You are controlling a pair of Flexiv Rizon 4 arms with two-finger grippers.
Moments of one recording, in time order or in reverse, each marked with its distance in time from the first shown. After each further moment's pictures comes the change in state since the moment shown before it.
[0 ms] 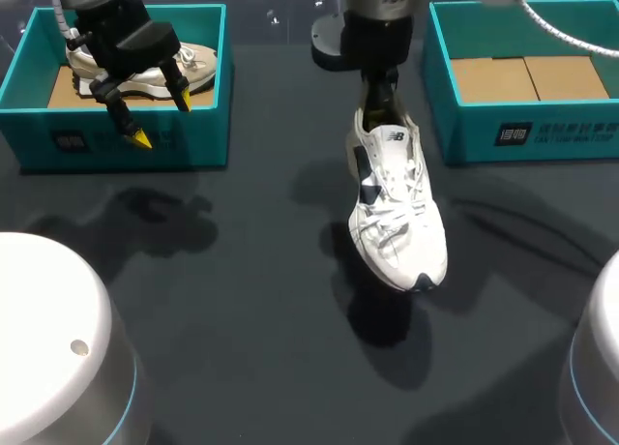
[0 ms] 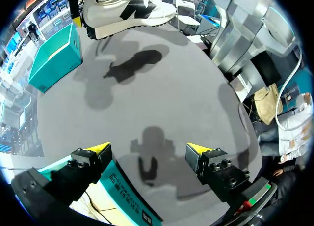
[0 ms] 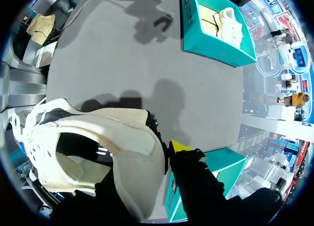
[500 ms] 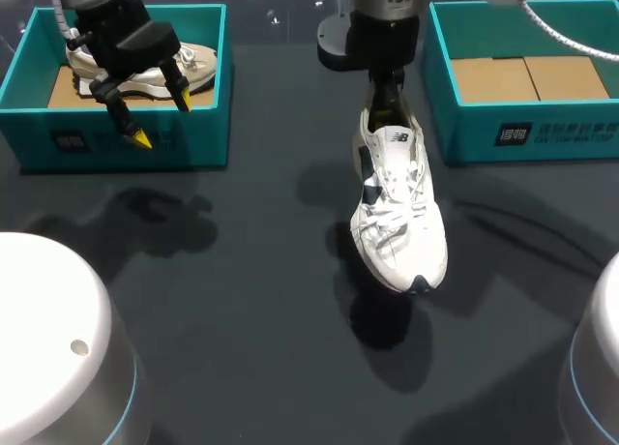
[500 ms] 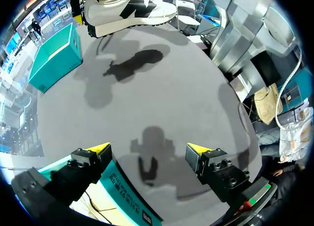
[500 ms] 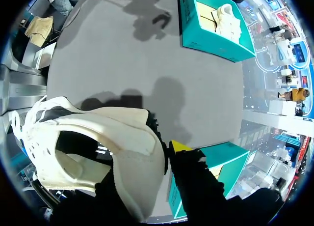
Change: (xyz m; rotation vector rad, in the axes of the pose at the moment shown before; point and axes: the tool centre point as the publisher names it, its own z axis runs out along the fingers) left arm 0.000 0.000 0.000 0.000 0.000 0.000; right arm 0.002 -0.016 -0.003 0.039 0.009 0.039
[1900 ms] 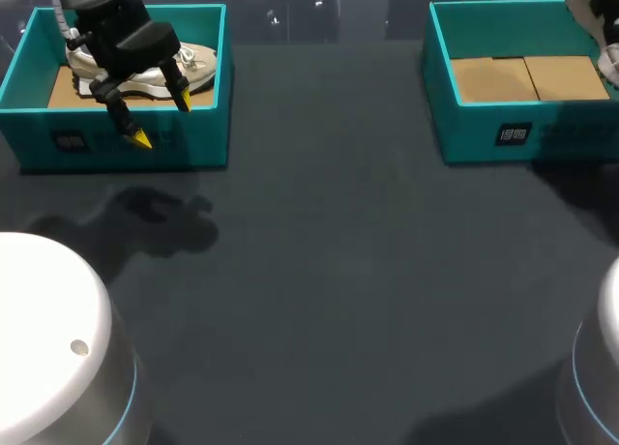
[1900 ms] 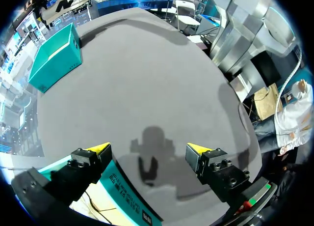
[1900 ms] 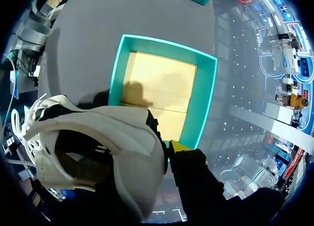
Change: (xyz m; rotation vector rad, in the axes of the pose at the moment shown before) left arm 0.000 0.000 0.000 0.000 0.000 0.000; right arm -0.216 -0.353 -0.022 0.079 -0.017 -0.159
